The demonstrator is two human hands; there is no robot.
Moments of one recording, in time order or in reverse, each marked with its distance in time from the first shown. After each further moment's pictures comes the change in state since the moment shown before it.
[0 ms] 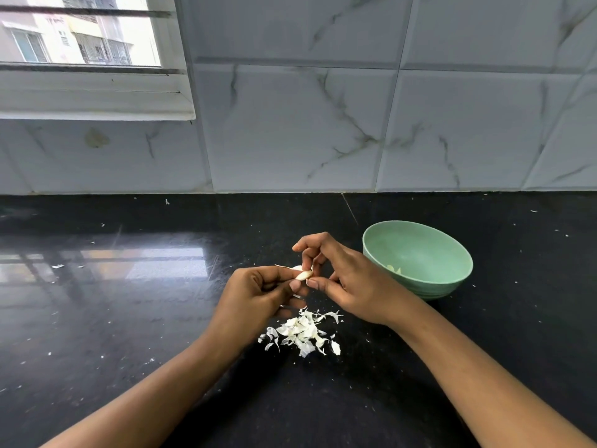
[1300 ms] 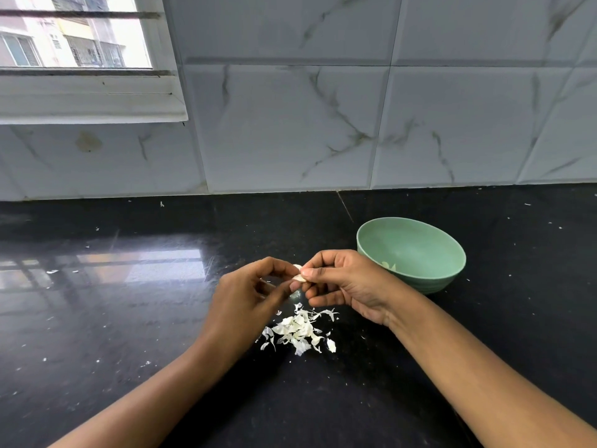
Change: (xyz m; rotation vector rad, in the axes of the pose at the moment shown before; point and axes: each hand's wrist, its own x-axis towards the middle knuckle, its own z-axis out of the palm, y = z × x) left_hand 0.000 -0.007 -0.004 0.489 0.138 0.307; right_hand 0.001 -0.011 -0.001 0.935 0.002 0.677
